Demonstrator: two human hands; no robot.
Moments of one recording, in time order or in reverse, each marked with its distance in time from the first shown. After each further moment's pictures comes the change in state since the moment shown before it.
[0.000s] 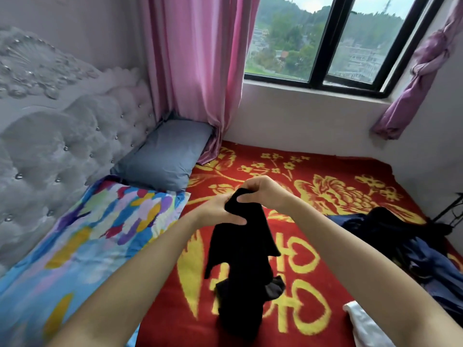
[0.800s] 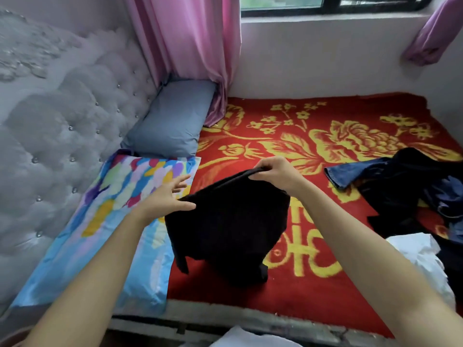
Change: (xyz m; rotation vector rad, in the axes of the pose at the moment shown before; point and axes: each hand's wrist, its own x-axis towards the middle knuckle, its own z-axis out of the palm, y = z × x) left_hand -0.083 -0.039 -0.024 0.090 0.180 -0.326; right_hand -0.027 0.069 0.018 0.187 0.099 0.093
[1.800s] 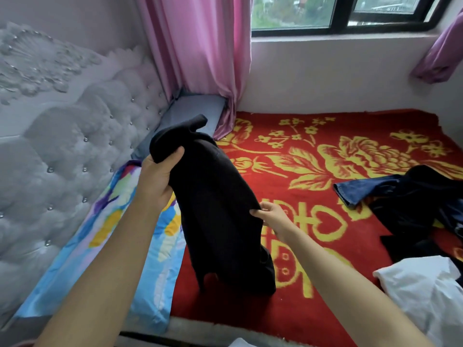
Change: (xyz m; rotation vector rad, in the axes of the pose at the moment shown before) left_hand 0.003 0.066 -0.026 -1.047 0.435 0.305; right_hand 0.012 0.074 0.069 0.413 0.027 0.251
